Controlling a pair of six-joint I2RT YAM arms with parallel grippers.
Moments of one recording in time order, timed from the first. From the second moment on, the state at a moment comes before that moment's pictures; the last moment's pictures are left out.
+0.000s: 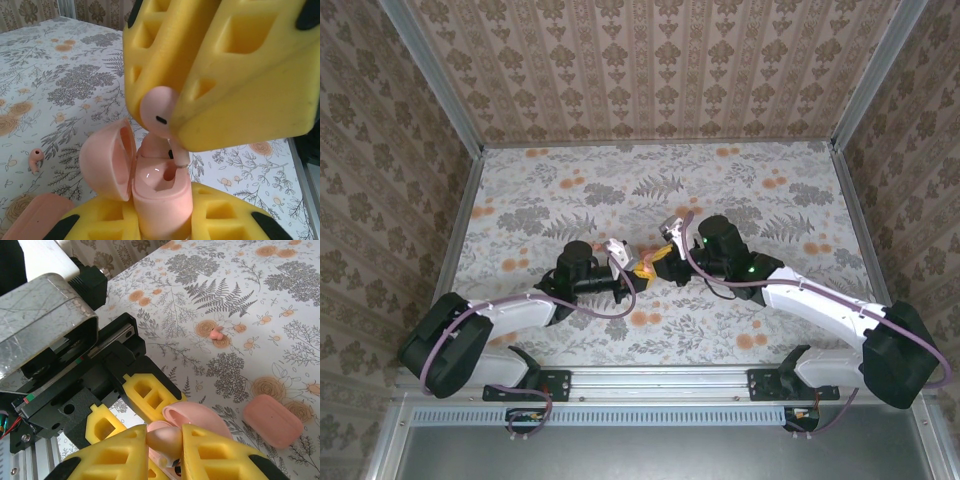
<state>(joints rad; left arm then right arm) -0.71 1.32 0.41 0.62 0.66 0.04 0.70 1.24 0.78 -0.03 -0.37 0.11</state>
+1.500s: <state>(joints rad) -0.71 1.26 0.41 0.62 0.62 0.03 0.71 1.19 0.83 -0.07 -0.36 0.24</state>
